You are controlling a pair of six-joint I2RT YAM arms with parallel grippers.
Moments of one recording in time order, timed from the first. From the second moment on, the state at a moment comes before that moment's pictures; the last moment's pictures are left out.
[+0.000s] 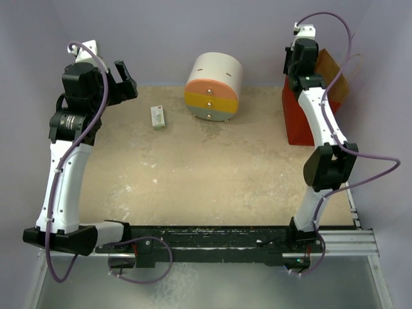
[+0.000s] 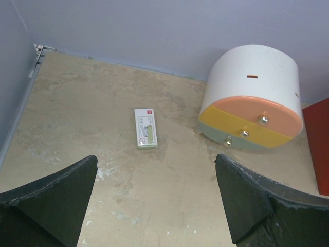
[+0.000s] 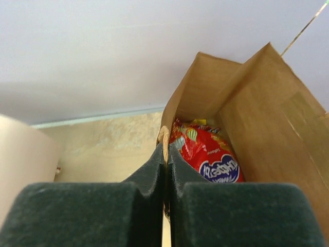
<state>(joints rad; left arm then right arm) -0.13 1.27 1.71 -0.72 -0.12 -0.30 0.09 1.89 1.95 -0.32 0.31 -0.02</state>
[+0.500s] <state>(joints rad) -0.13 1.11 1.68 -0.76 0.06 -0.47 0.09 1.46 1.66 -0.59 0.14 0.03</state>
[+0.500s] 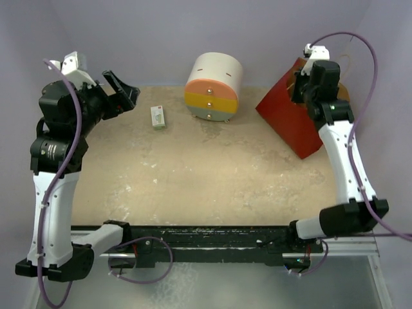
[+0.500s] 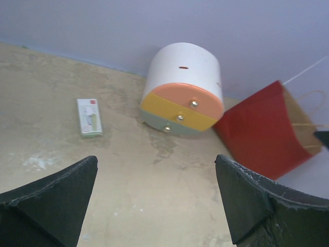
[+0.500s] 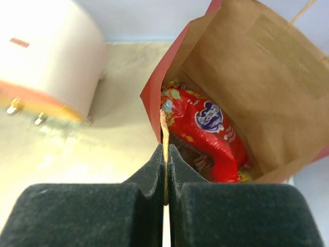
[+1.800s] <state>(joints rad) -0.13 0.75 1.20 -0.73 0.56 -1.06 0.79 1.27 1.68 -0.80 0.00 0.38</state>
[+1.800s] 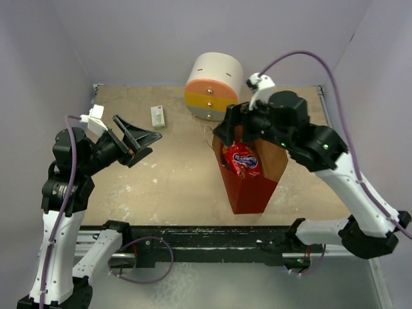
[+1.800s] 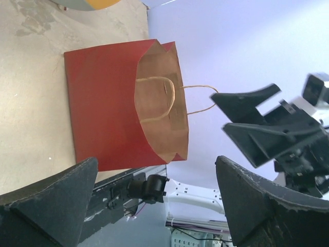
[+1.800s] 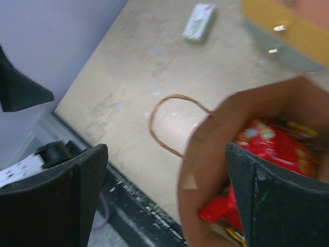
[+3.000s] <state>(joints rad) -0.13 0.99 1.16 -0.60 0.77 -1.02 0.32 1.30 1.73 -1.13 0.27 0.21</state>
